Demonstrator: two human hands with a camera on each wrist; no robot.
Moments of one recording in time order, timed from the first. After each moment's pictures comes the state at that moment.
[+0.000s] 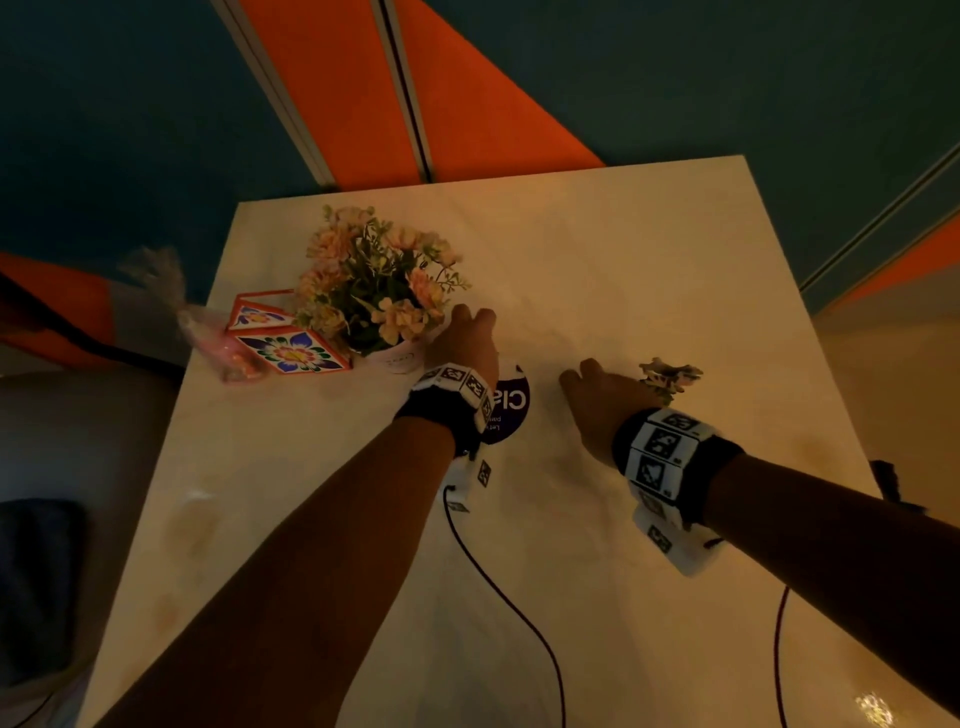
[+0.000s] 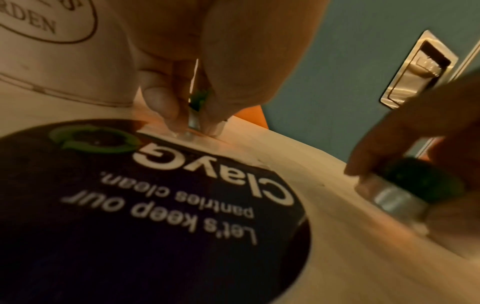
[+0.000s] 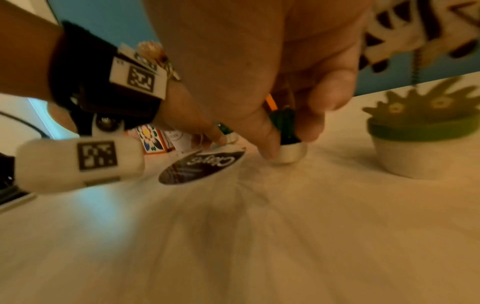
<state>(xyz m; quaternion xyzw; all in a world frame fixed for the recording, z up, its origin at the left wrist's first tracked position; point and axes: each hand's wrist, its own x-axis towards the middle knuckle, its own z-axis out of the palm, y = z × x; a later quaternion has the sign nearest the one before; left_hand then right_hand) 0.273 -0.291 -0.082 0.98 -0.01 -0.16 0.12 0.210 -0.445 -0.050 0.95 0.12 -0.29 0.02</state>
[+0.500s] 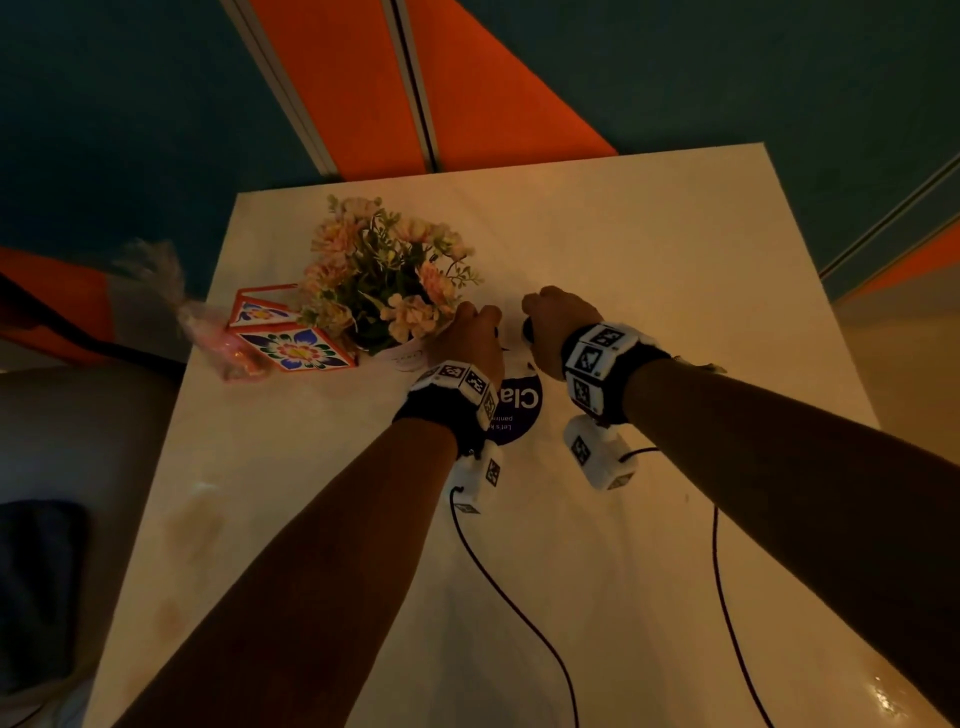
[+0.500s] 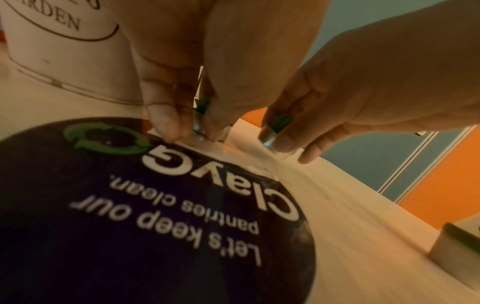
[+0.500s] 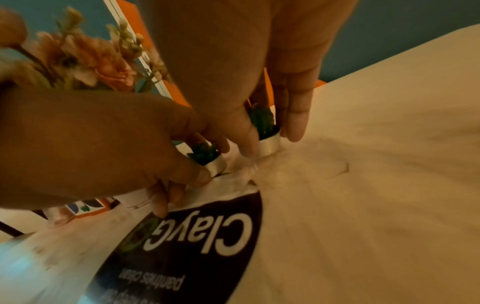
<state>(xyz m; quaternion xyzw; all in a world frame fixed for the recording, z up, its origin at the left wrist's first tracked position) 0.283 -0.278 -0.092 0.98 -0.01 -0.17 0.13 0.293 -0.402 -0.069 0.96 0.10 -0.21 -0.11</state>
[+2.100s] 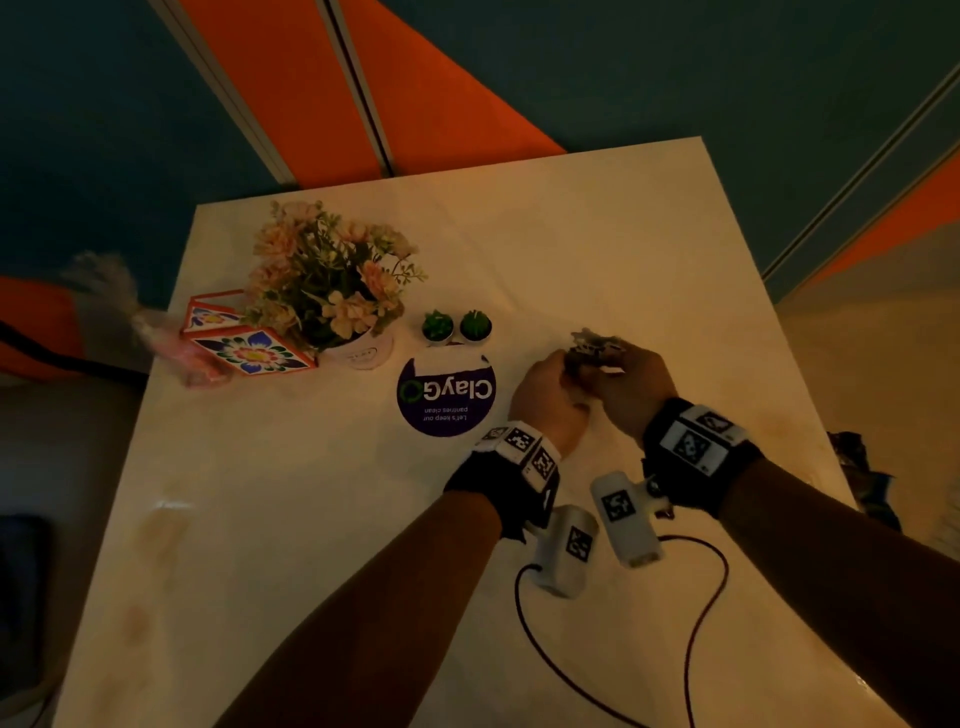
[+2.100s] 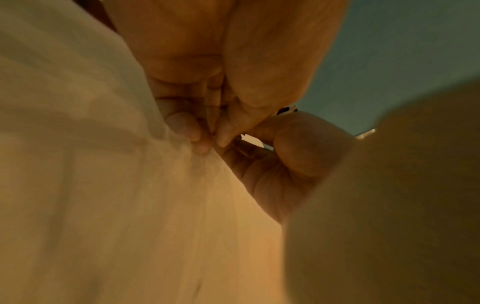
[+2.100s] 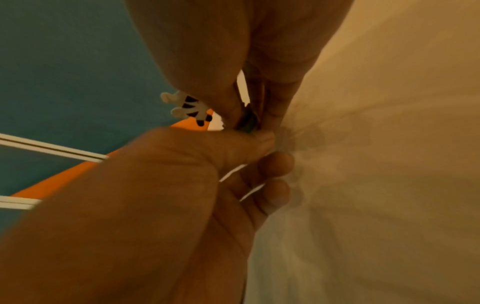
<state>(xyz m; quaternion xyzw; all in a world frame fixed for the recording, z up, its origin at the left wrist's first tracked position) 0.203 -0.392 -0.106 0.87 0.01 -0.22 0.44 0.204 -0.501 -0.093 0.79 -0.22 -0.14 -0.55</state>
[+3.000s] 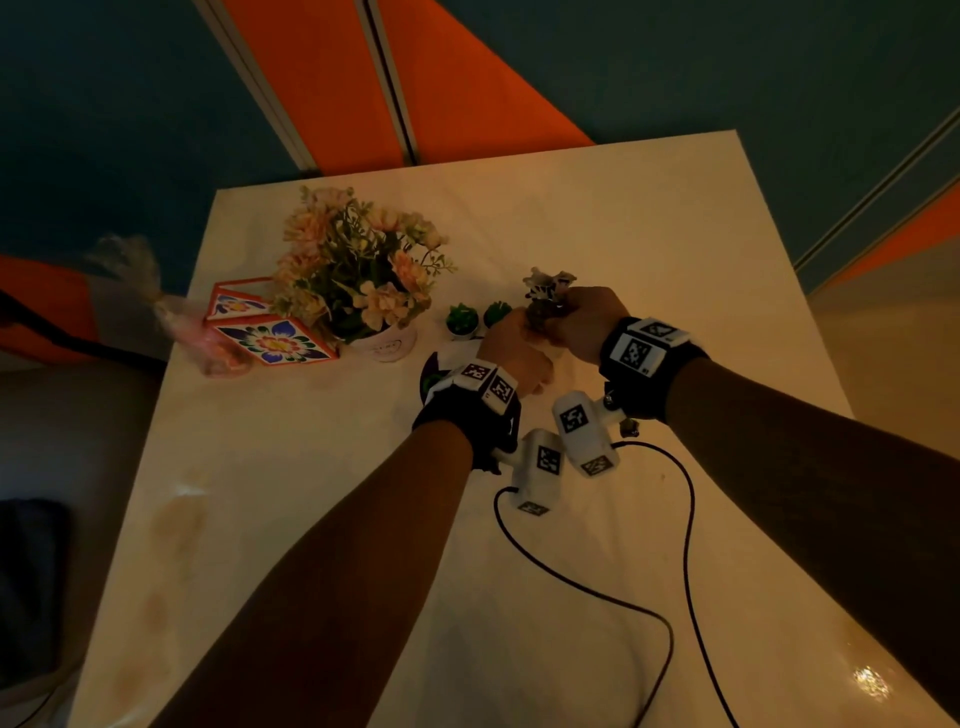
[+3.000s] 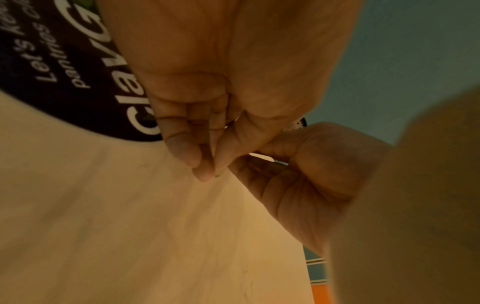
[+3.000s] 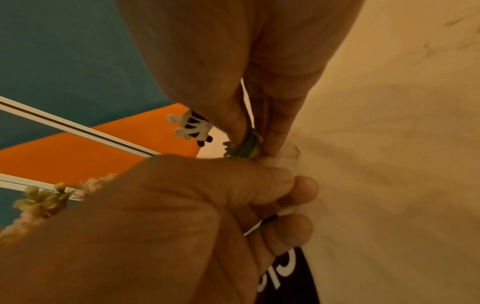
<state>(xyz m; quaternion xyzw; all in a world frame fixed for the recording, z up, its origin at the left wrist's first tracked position) 0.255 -0.340 -0.081 0.81 0.09 -0.29 0.50 0.288 -0.452 -0.085 0.87 -0.13 -0.25 -0.40</state>
